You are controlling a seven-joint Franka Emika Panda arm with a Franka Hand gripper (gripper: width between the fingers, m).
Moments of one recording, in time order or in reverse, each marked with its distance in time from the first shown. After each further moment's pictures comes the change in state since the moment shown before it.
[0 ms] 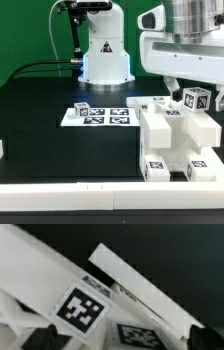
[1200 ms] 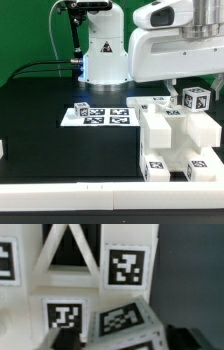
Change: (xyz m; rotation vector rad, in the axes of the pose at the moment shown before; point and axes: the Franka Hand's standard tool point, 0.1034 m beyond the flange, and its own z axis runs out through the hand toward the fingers) arm 0.011 0.000 -0.008 -0.048 0.040 -0.807
